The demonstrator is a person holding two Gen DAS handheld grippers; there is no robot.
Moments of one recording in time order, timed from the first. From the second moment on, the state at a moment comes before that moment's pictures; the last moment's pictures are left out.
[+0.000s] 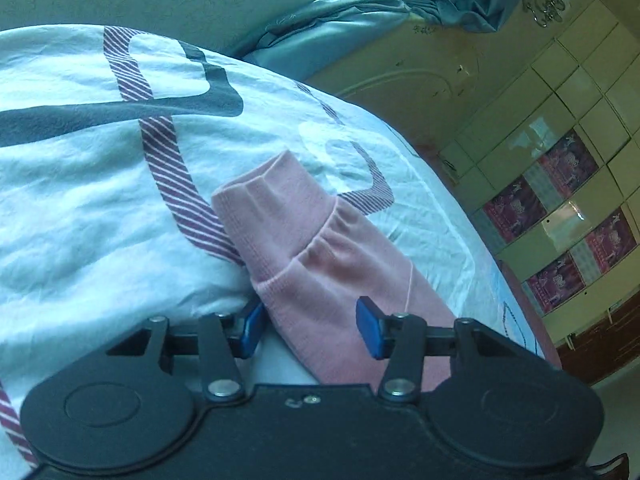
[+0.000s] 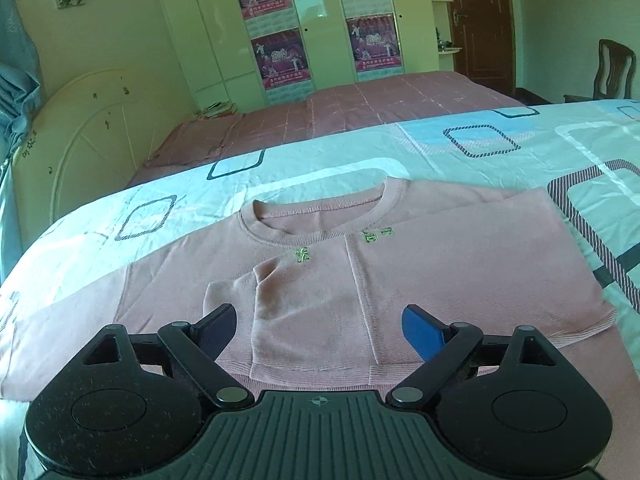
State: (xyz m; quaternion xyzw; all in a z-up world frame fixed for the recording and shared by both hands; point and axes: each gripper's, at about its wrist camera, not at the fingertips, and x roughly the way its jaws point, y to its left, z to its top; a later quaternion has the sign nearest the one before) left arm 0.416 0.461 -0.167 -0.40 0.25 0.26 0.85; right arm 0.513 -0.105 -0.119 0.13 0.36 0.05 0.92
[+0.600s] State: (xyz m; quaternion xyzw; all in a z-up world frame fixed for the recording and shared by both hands) left arm 0.516 0.246 -0.107 -0.19 0.30 0.07 0.93; right arm 0.521 -0.172 -0.132 0.18 0.35 0.05 0.92
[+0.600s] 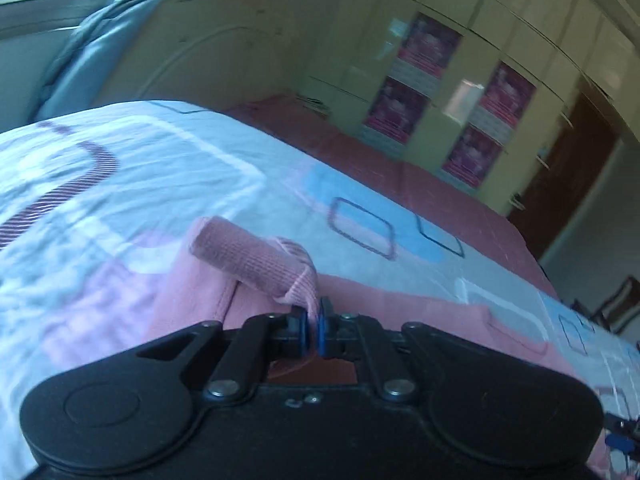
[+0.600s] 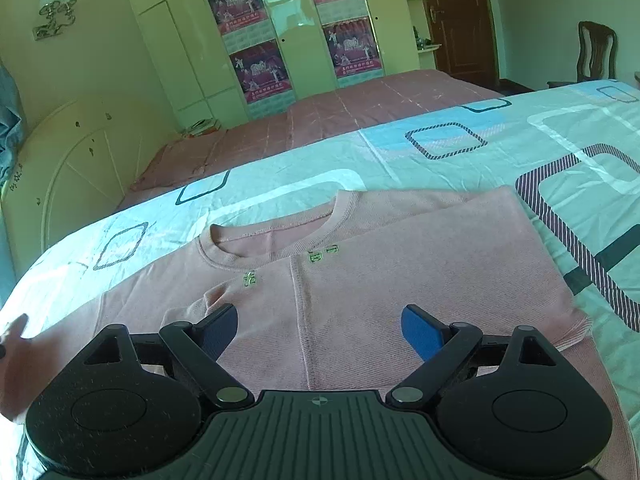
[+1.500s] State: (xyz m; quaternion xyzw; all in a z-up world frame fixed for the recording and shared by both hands) left arm 0.513 0.023 -0.139 0.01 0.33 -0.06 0.94; right arm 0.511 -0.258 -0.138 0.27 0.35 0.10 0.89
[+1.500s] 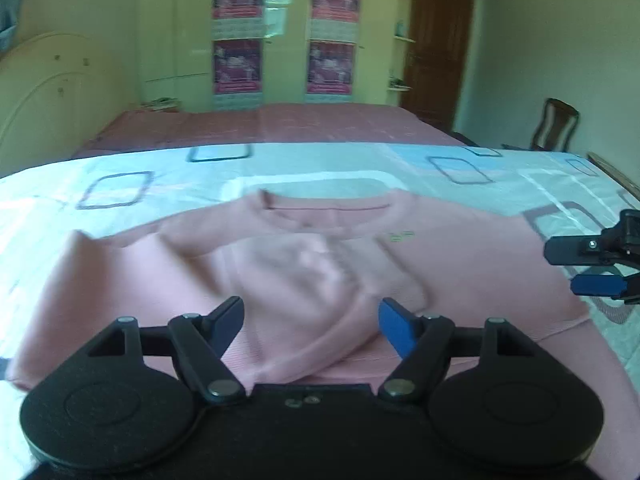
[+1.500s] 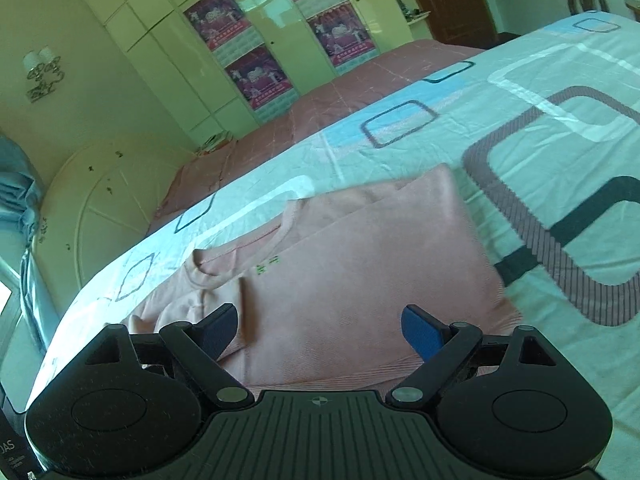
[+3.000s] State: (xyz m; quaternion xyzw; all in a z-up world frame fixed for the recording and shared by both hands) left arm 0.510 0.198 -0.171 -0.03 0.41 -0.04 0.91; right arm 0.528 -0.203 -0.178 0.29 0.39 0.06 0.87
